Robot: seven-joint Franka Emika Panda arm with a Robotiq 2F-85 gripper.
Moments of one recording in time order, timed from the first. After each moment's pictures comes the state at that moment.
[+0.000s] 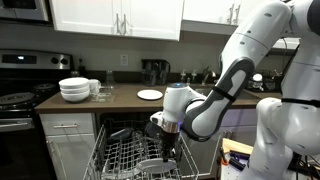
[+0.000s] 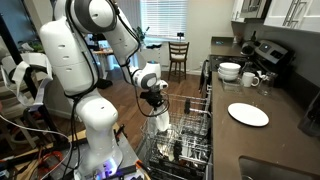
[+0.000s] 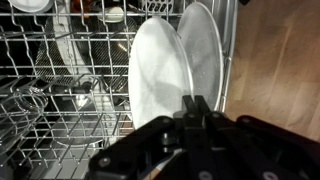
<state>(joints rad) 0.23 -0.08 0.10 -2.77 0.04 2.75 -0.35</state>
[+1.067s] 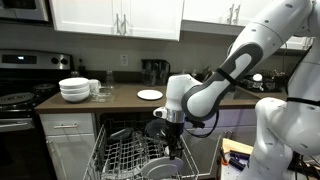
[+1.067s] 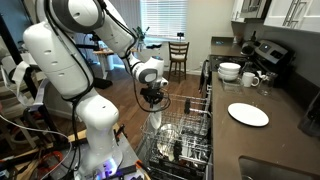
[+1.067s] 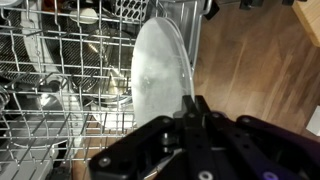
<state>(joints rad) 0.28 -0.22 0.02 -2.77 0.26 2.52 -0.66</state>
